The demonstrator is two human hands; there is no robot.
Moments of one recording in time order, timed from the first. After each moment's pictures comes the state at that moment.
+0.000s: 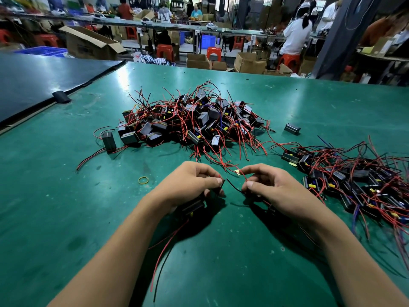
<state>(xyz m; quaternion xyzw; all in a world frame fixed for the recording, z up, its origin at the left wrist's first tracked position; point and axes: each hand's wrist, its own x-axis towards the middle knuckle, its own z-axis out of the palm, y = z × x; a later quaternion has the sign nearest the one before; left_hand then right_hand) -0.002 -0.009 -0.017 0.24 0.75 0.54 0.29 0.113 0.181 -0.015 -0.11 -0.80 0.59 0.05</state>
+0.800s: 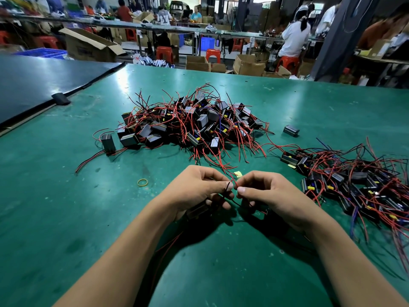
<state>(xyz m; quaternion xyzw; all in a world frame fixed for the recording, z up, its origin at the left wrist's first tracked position) 0.011 -0.002 -0.012 0.23 0.66 0.62 0.36 0.116 0.170 -0.010 -0.08 -0.77 0.63 0.01</state>
